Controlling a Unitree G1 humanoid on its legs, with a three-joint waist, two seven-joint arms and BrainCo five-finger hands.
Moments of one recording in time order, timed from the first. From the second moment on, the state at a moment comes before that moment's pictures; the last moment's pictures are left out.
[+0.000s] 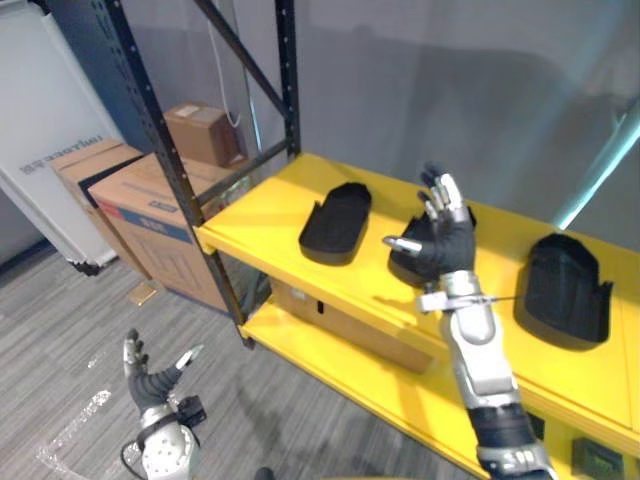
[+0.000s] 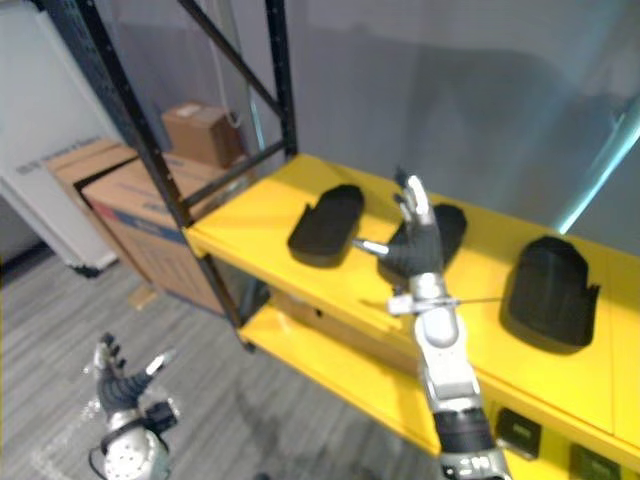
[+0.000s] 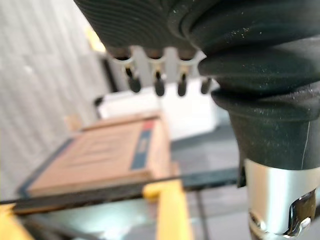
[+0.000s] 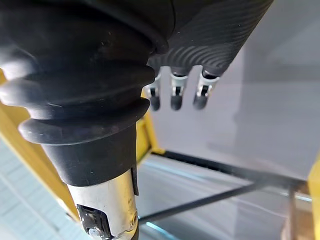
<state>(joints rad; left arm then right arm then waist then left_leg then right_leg) 0.31 -0.04 0.27 0.09 0.05 -0.19 0.32 -0.24 -0.17 0.09 -0.05 0.04 -0.26 -0.06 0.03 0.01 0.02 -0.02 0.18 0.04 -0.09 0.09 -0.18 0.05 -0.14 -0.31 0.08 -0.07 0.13</state>
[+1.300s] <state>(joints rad) 0.22 -0.01 0.11 0.15 0.07 -0.19 0.35 0.12 0.08 -0.17 -0.42 0.02 -0.31 -0.30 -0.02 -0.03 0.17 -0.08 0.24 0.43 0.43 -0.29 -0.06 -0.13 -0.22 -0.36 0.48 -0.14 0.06</state>
